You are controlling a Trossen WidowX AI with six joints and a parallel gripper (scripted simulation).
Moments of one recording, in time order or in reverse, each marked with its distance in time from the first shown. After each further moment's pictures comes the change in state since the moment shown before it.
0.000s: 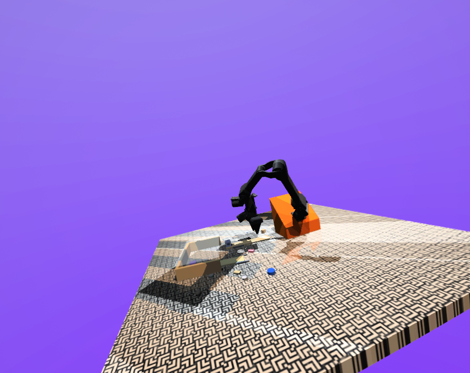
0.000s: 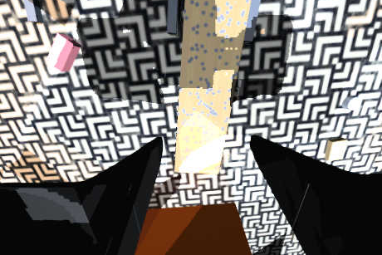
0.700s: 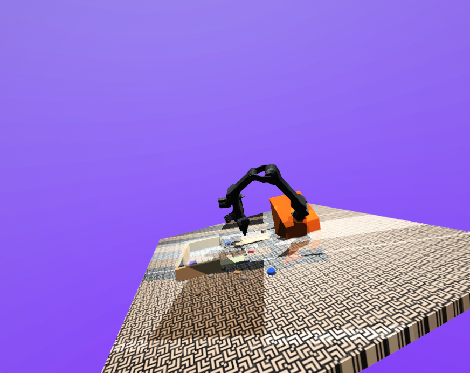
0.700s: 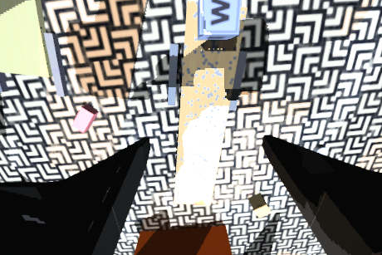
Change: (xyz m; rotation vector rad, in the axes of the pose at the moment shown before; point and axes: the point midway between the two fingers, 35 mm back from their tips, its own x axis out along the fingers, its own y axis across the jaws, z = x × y) arm -0.012 -0.005 0.070 -0.004 -0.003 0.000
